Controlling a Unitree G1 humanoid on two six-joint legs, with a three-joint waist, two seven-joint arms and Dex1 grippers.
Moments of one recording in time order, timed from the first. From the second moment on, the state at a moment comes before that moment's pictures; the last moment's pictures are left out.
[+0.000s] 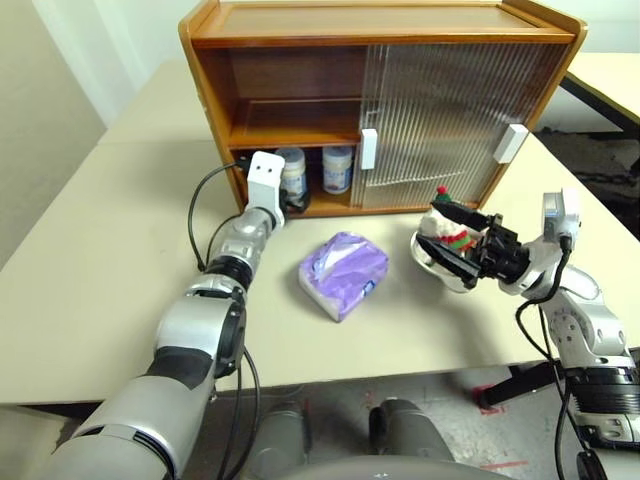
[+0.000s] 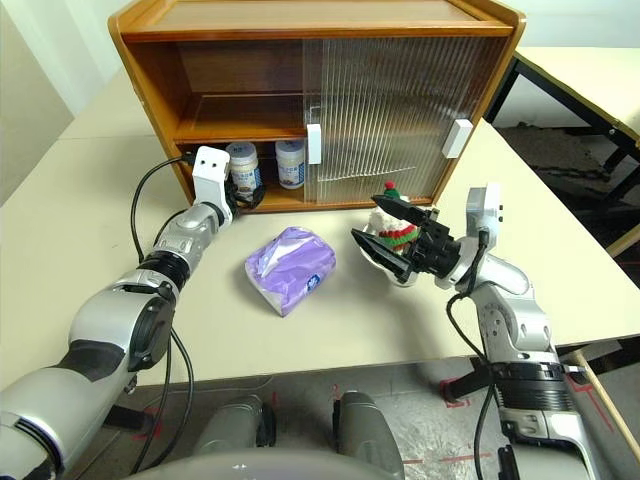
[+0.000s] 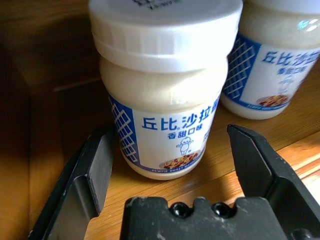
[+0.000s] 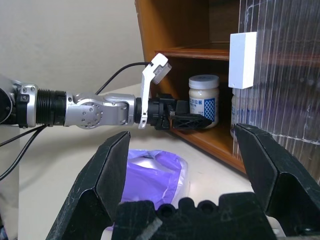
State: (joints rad) left arm -0.91 0.18 0.08 1.22 -0.03 -0.17 -0.30; right arm -0.19 -0.43 -0.13 0.03 0.58 0.05 1.09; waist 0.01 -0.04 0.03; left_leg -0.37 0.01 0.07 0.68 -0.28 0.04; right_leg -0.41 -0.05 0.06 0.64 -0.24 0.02
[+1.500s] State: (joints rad) left arm -0.34 0.35 -0.05 0.06 -0.54 0.94 -0.77; right arm -0.20 -0.45 -0.13 0.10 0.56 0.00 1.14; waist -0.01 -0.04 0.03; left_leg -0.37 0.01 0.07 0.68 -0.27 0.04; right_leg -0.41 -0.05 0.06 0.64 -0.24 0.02
